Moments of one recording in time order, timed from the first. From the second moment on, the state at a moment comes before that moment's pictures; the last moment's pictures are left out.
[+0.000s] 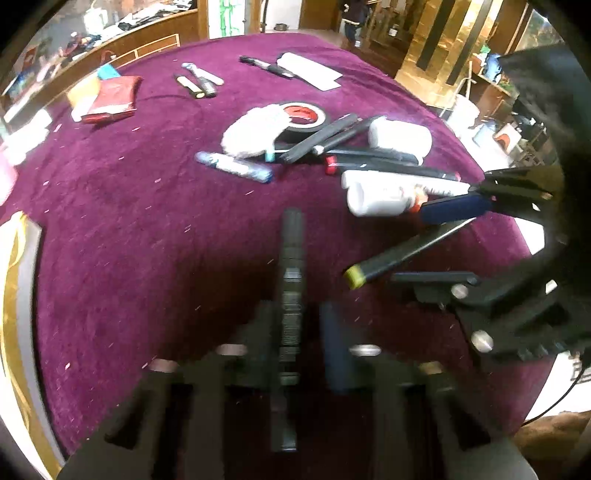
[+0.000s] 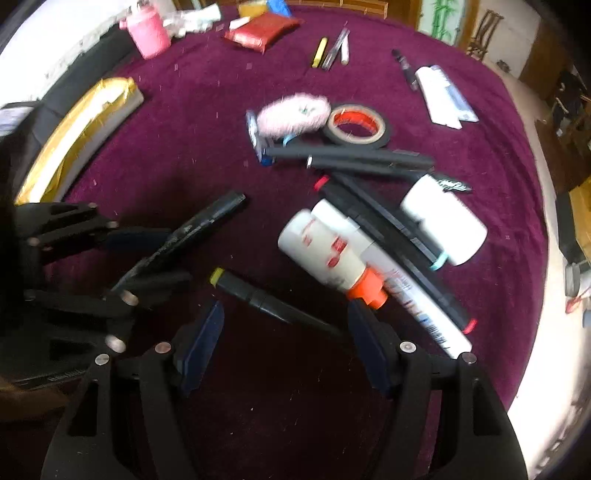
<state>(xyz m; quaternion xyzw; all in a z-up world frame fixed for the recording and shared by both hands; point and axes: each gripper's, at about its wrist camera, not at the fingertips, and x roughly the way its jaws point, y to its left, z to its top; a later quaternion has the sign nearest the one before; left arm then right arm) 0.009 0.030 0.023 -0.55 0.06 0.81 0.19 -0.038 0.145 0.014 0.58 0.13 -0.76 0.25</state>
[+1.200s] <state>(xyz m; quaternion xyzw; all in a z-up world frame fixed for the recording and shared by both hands) 0.067 -0.178 0.100 -0.46 -0.13 0.87 0.10 -0.025 0.096 0.073 0.59 -0.20 -0.70 0.36</state>
